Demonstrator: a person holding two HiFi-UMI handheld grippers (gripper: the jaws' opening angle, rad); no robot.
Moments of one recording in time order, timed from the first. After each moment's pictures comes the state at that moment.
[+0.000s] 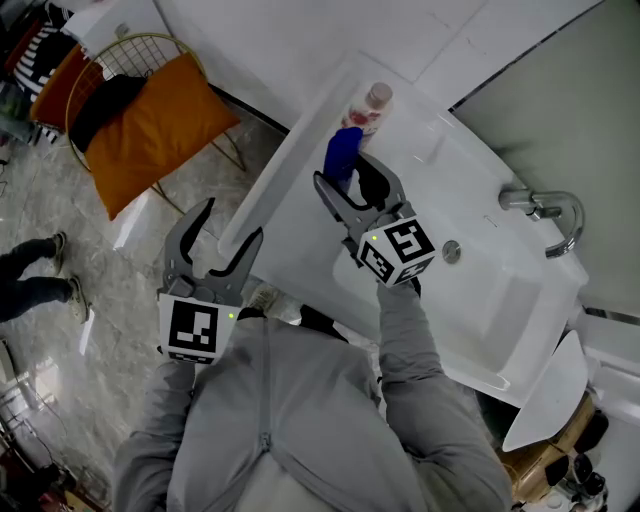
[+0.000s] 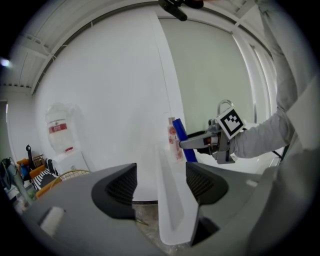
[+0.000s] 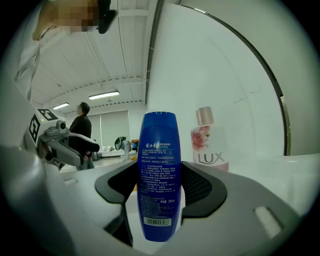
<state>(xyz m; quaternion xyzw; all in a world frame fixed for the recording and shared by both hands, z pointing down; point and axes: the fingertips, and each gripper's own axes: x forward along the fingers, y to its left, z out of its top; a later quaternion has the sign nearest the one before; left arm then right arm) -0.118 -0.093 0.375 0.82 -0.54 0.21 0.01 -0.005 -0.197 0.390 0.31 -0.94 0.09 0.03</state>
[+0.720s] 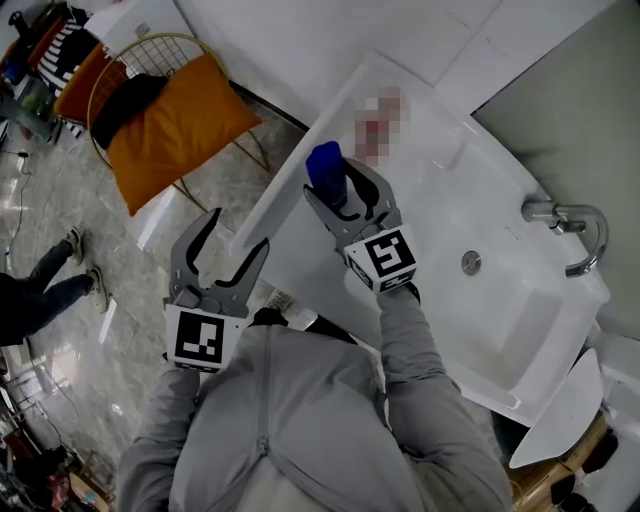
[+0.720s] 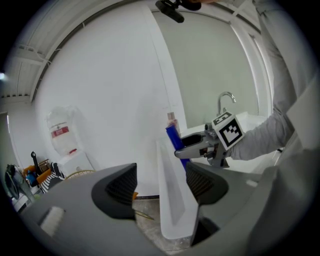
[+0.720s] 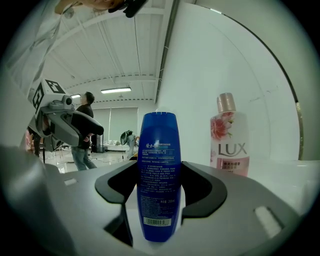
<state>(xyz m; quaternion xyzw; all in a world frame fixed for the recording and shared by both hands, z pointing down) -0.118 -0.086 0.376 0.80 -0.55 0.25 0.00 -0.039 -0.186 0.416 0.28 -0.96 0.03 0.04</state>
